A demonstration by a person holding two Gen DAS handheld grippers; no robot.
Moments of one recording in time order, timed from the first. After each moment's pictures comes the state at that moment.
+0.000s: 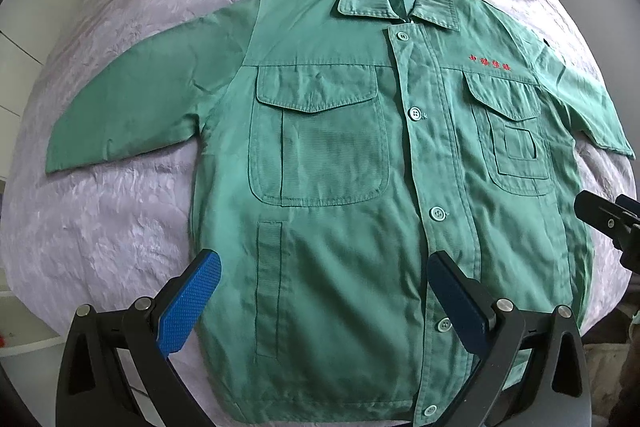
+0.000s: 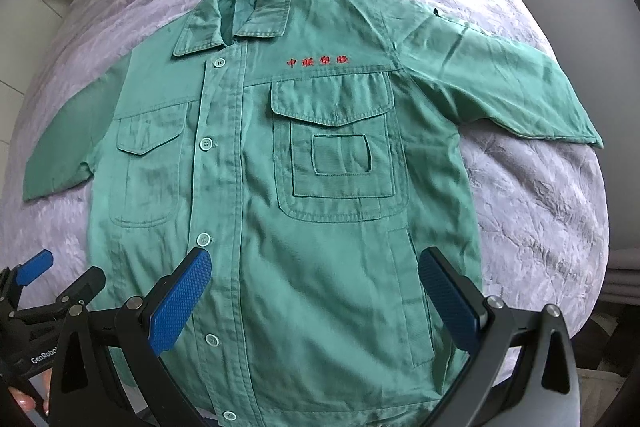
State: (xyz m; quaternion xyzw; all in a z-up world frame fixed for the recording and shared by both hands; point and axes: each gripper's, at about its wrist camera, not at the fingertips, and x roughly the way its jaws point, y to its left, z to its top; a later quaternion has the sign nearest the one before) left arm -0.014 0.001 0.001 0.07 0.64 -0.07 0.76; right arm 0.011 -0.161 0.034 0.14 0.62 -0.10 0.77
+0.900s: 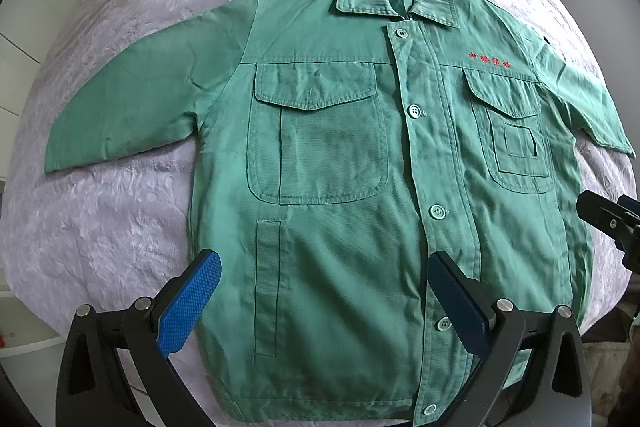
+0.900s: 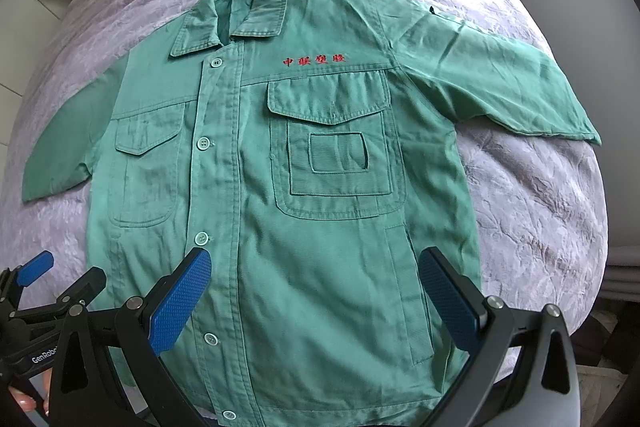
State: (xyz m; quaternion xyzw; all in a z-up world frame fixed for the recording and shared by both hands) left arm -0.016 0.000 -0.001 0.07 0.64 -0.07 0.76; right arm 0.009 -0.163 0.033 0.14 0.62 -0.10 0.77
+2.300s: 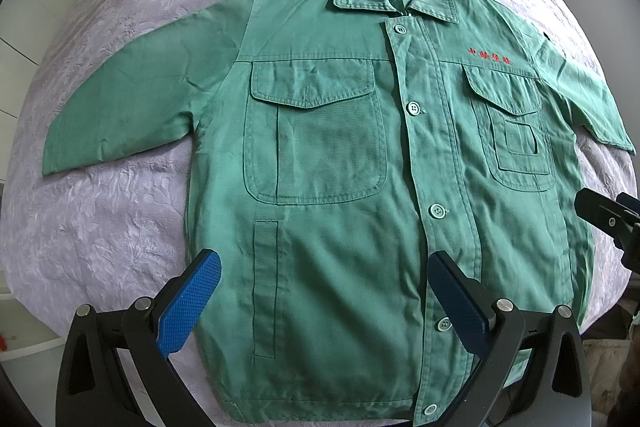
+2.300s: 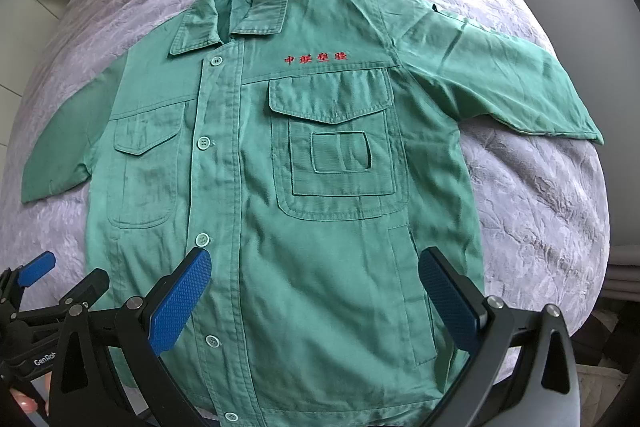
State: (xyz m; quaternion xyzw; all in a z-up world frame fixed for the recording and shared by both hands) left arm -0.013 -0.003 -0.003 0.07 0.65 -0.07 0.76; right arm 0.011 -0.161 0.031 0.14 0.62 -0.10 0.77
